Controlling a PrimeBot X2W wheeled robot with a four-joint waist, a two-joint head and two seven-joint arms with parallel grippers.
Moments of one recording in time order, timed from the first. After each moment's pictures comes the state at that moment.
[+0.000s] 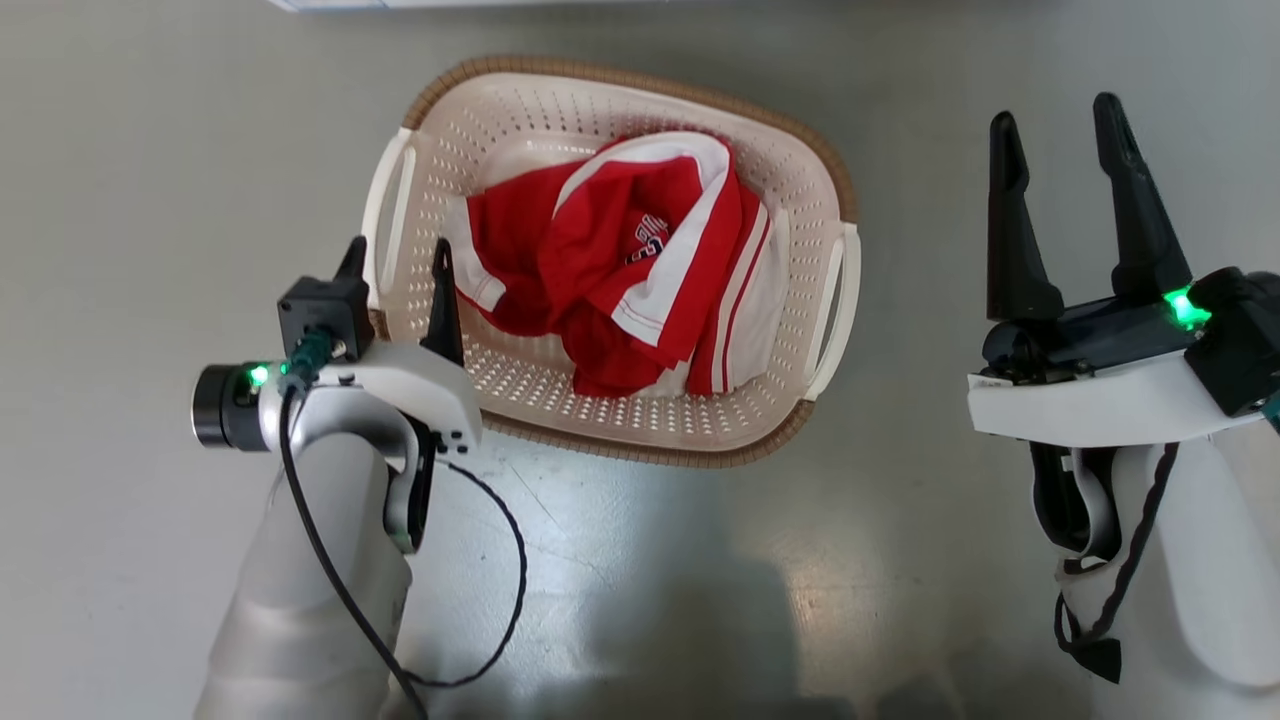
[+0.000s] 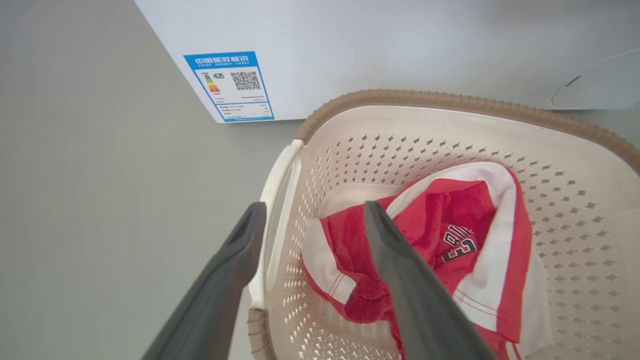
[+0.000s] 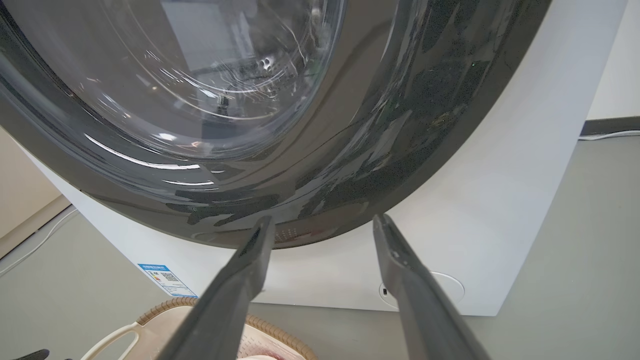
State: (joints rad) left arm -0.62 0.03 -0.10 0.68 -0.12 0.07 -0.26; right arm -0.44 -0.06 -0.01 0.05 0.11 0.12 -0.25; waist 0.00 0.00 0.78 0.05
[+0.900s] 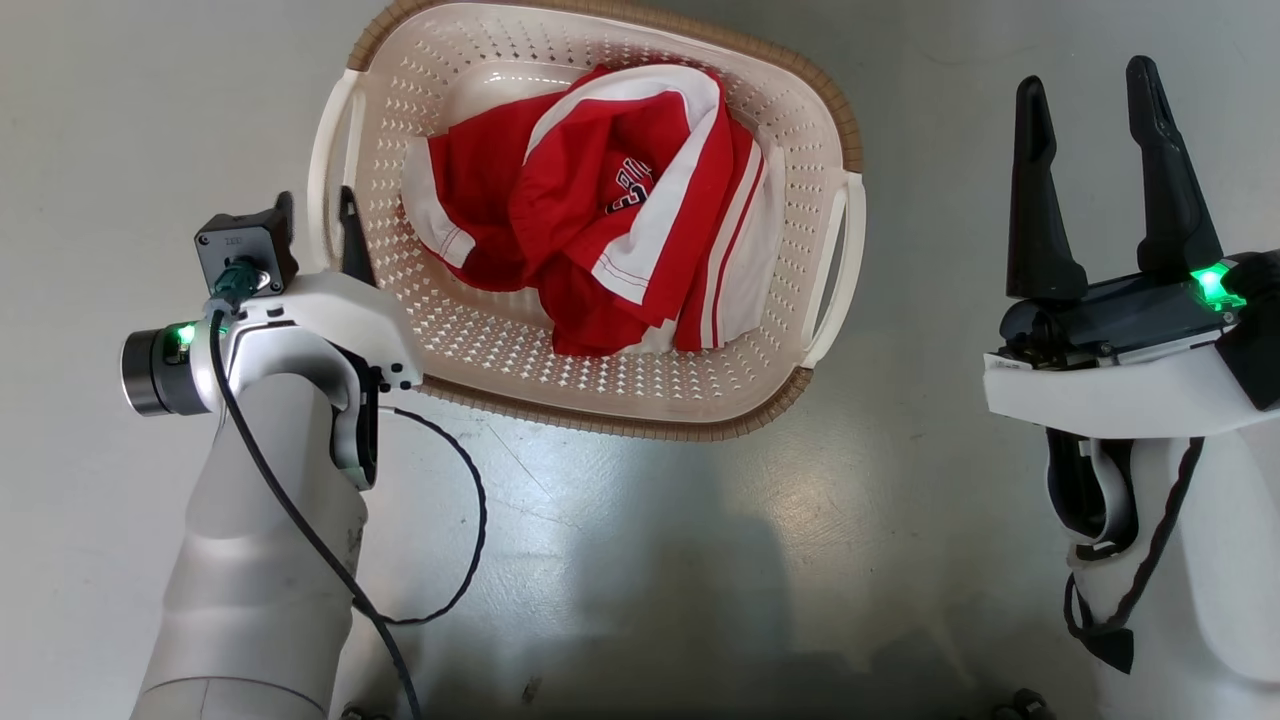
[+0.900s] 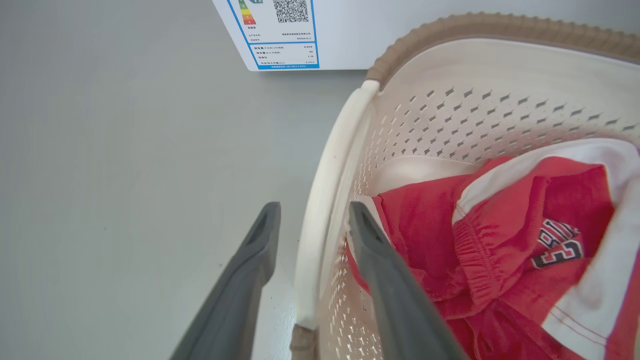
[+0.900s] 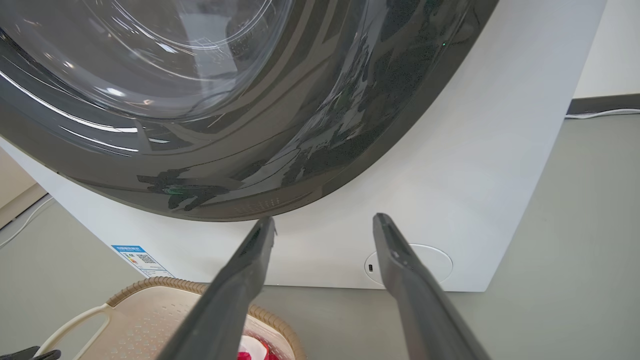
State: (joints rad) left arm -0.78 0.05 0.03 0.87 -0.09 0.11 -0.26; right arm -0.46 -0.06 -0.02 0.00 0.10 0.12 -0.25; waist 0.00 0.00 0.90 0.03
